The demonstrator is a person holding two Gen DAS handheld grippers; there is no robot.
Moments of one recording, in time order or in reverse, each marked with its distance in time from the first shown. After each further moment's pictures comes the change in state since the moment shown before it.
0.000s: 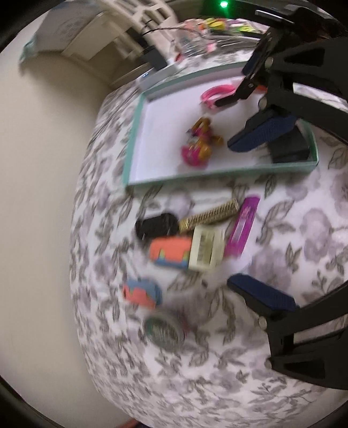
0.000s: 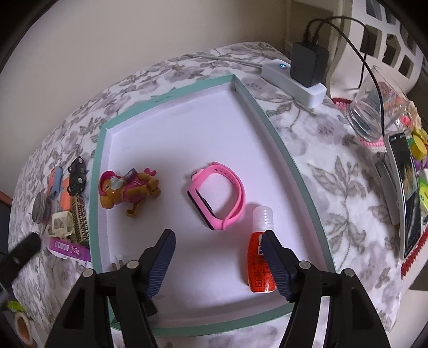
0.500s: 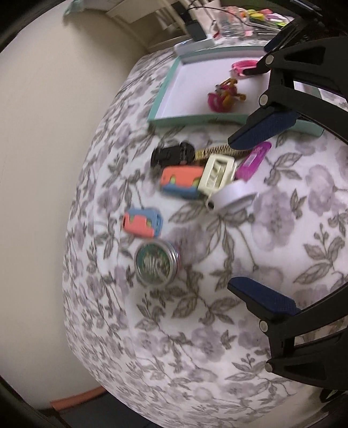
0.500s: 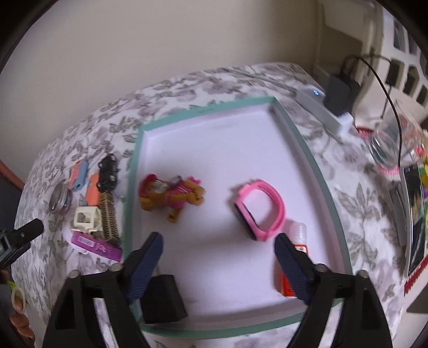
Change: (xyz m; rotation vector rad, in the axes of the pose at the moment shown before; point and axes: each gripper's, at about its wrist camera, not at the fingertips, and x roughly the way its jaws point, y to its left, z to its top) left arm -0.009 0.073 0.003 -0.196 -0.014 0.106; right arm -0.018 0.040 0.000 -0.117 -0.086 0.069
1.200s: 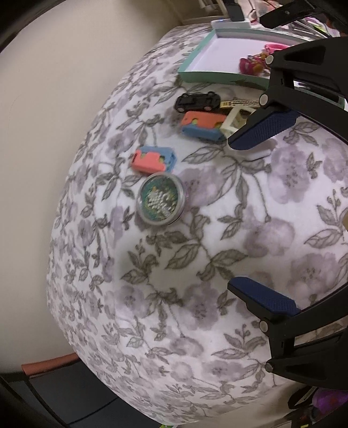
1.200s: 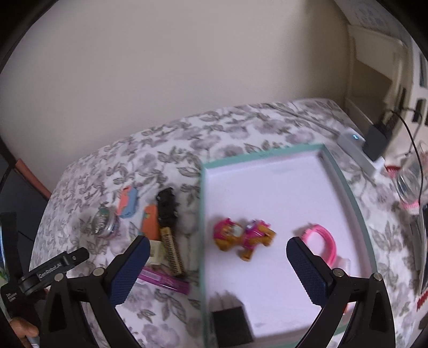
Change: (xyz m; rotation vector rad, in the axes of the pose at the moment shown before) left arm 0.009 0.055 0.013 -0.169 0.003 0.111; right arm -0.028 0.068 0.032 -0.037 -0.114 0.130
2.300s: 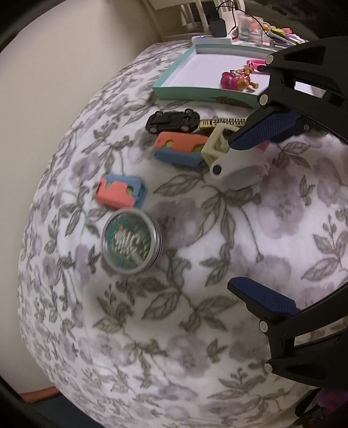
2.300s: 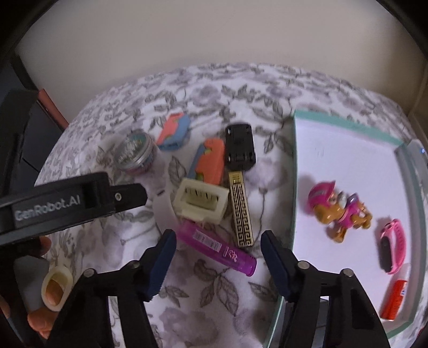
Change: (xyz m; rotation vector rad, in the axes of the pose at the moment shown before) left arm 0.040 -0.023 -0.006 0.042 0.192 -0.166; right arm 0.078 0.074 -0.052 -0.249 0.227 0.094
